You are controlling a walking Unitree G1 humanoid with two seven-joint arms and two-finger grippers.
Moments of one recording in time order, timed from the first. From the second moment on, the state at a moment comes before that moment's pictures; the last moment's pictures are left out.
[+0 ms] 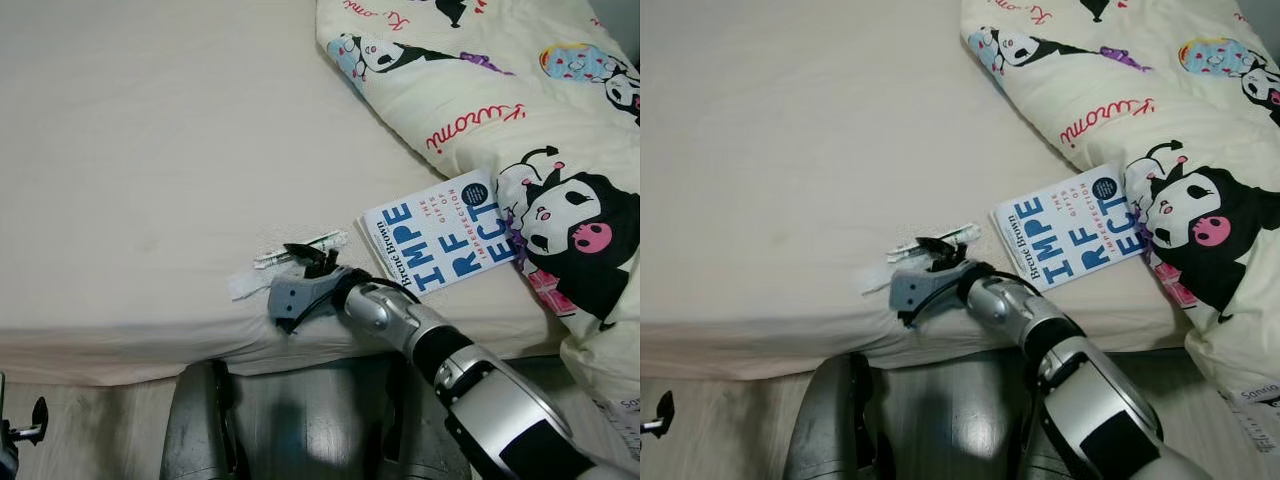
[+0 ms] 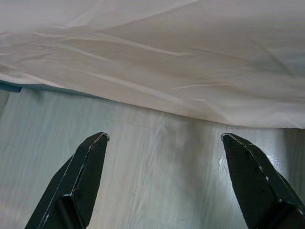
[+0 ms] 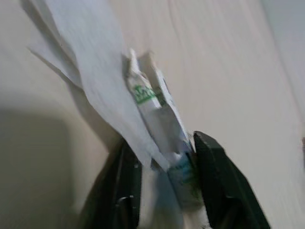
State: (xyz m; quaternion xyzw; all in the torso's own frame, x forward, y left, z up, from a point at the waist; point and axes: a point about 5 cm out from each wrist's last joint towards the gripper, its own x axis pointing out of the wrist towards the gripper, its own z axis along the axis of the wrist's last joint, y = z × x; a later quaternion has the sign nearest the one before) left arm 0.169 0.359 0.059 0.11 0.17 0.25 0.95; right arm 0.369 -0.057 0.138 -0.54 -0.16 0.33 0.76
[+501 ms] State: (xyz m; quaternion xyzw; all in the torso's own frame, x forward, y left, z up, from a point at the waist) left arm 0.225 0.361 0.078 0.09 0.11 0.31 0.94; right arm 0.376 -0.080 0.147 -0.24 -0.10 0.23 0.94
